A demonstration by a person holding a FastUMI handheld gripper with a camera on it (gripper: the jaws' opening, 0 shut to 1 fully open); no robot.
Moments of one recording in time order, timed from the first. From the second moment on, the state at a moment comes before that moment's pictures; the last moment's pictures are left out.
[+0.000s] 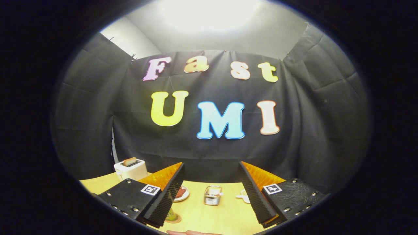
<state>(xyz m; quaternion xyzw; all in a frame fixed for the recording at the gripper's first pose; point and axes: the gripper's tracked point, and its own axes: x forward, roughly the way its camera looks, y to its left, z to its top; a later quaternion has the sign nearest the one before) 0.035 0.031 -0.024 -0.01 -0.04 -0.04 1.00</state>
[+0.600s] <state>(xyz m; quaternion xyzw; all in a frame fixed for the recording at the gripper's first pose) -0.034 0.007 0.077 -0.04 -0.05 -0.05 1.00</state>
